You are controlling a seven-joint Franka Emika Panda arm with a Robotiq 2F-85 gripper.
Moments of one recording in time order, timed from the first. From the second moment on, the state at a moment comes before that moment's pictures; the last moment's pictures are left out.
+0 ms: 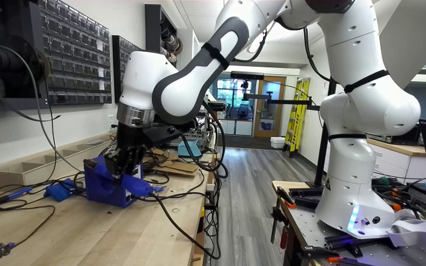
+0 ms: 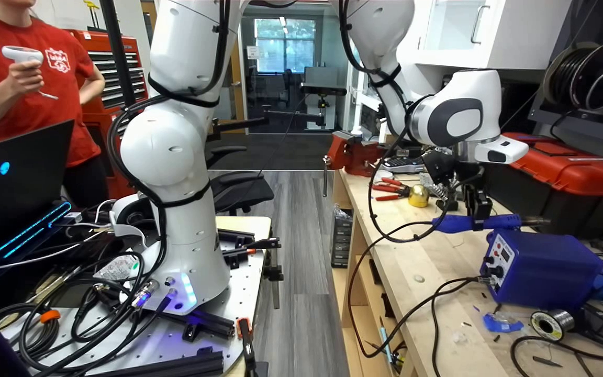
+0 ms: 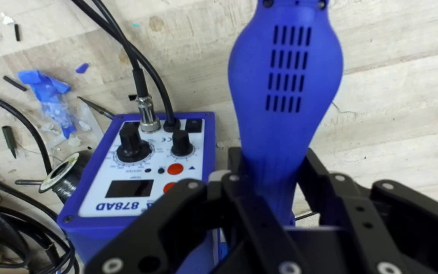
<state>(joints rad) 0.22 0.37 -0.11 -2.06 -0.14 2.71 0.49</state>
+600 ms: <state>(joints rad) 0.22 0.38 -0.10 -2.08 -0.16 2.71 0.49</state>
